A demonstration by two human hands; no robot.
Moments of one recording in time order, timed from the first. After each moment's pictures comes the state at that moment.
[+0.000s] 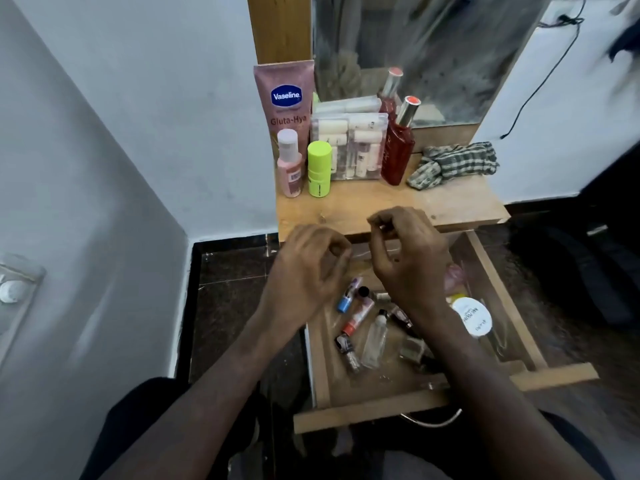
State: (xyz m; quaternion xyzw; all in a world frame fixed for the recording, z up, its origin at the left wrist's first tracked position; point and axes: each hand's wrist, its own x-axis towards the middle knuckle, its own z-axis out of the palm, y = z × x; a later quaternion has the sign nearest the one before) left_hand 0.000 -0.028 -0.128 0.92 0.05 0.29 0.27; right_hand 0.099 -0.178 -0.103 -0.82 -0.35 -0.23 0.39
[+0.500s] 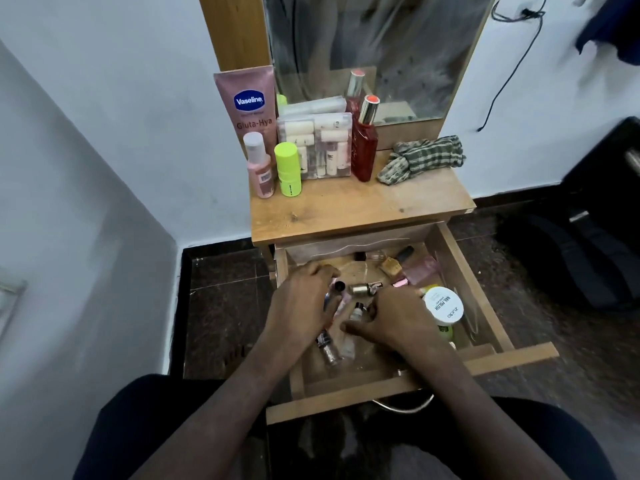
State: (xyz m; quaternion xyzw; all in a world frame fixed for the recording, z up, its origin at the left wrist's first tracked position) left_hand -0.002 -0.074 -0.160 0.97 0.10 0.11 0.17; right_hand 0.073 -0.236 -0.140 -0.95 -0.20 0.22 0.08
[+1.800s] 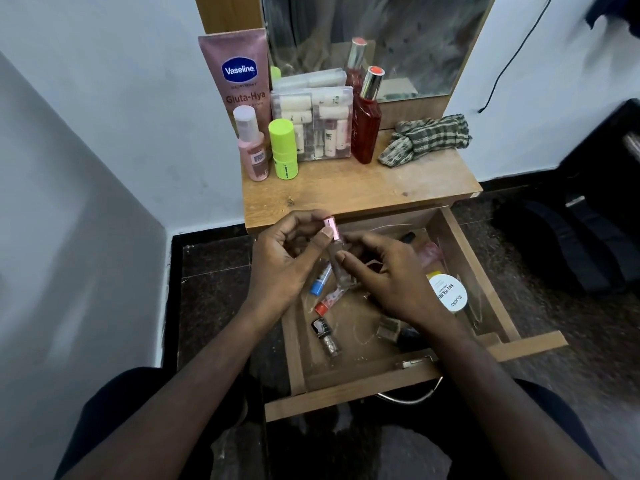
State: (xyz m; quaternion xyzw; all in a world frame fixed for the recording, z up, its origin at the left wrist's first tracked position) left_hand 0.006 -0.056 -0.123 0.71 0.15 0.21 0.66; right_hand 0.093 -0.227 -0.126 -0.80 -0.36 0.11 0.47
